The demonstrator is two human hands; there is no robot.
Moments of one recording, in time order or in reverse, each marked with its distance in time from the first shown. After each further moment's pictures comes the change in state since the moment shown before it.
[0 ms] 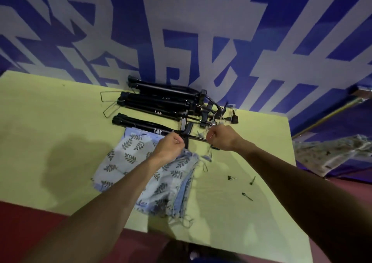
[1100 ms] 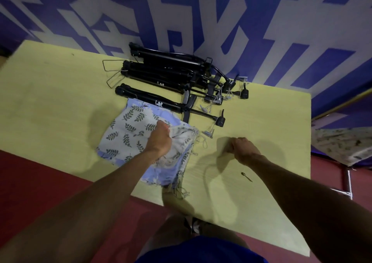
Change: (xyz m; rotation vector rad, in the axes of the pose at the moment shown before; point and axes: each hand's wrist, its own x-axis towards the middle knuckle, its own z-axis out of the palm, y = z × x) left_hand -0.021 -0.020 0.045 0.174 0.222 -0.152; right_hand -0.011 0.135 0.093 -0.214 -0.099 0.065
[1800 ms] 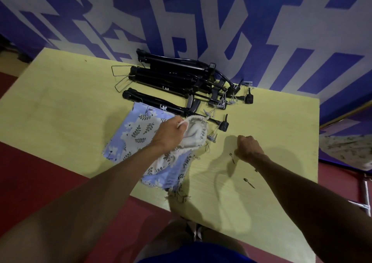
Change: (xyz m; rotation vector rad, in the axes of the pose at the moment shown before) left_hand -0.002 0.036 -0.006 -0.003 0.022 0.167; right_hand 0.016 0.003 -0.013 0.132 0.034 0.060
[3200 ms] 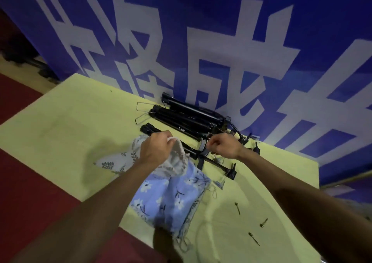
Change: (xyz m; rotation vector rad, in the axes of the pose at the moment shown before) left_hand 0.024 -0.029 -0.098 0.245 0.324 0.035; right_hand 0.008 -0.159 -0.127 0.161 -0.069 -0.432
